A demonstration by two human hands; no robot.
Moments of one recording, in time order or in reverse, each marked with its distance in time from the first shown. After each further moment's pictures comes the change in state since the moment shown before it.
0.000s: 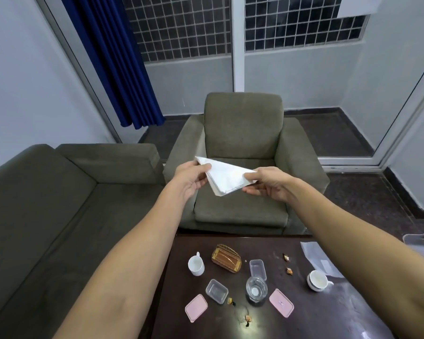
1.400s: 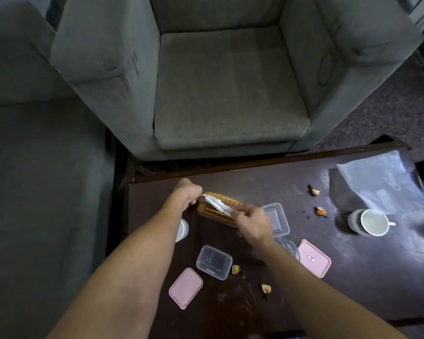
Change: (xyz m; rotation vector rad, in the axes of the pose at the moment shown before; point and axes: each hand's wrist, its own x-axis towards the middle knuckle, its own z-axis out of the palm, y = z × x) left_hand 0.263 -0.404 -0.116 1.094 -0.073 -0.593; right_hand 0.197 0.422 0.008 -0.413 0.419 0.367
